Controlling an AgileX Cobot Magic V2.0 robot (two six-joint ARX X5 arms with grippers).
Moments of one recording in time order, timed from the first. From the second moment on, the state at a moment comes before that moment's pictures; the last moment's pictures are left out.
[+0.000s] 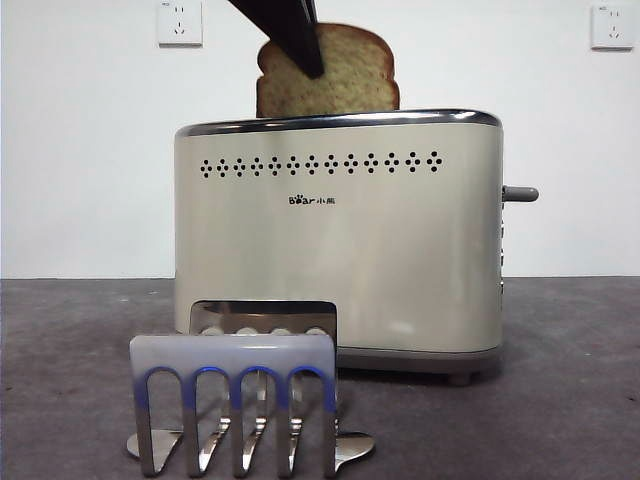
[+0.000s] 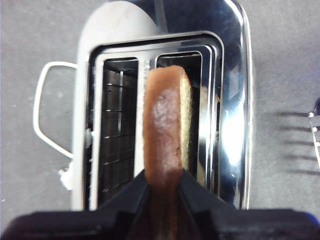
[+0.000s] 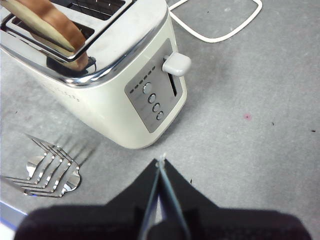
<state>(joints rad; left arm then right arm) -0.72 1.72 1.82 -1.08 0.06 1.07 0.03 0.56 0.78 -0.89 -0.44 -0.08</state>
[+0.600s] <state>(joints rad) -0.71 1.74 1.82 -1.08 0.11 1.06 0.03 0.56 0.78 -0.89 -0.44 -0.08</state>
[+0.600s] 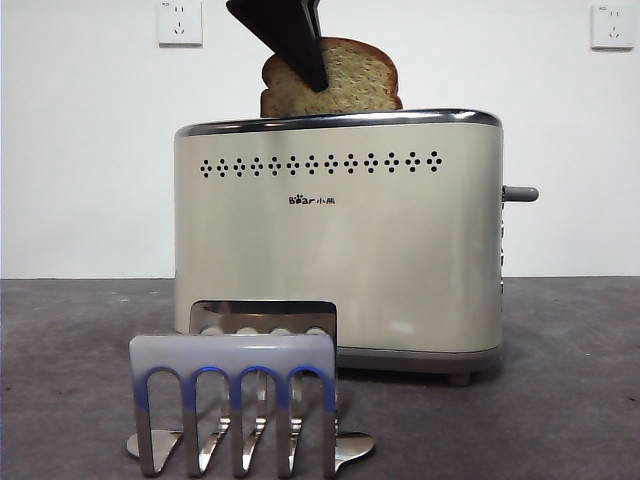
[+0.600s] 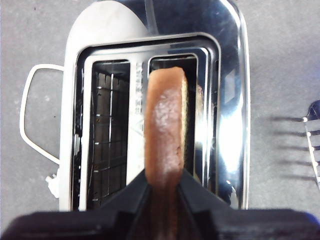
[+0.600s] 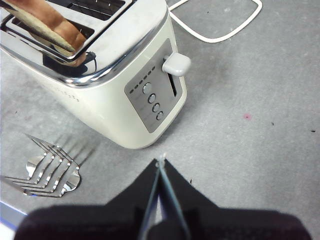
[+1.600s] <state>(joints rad) -0.71 1.51 1.82 -1.00 0.10 0.83 0.03 0.60 0.78 -0.82 -0.44 -0.05</state>
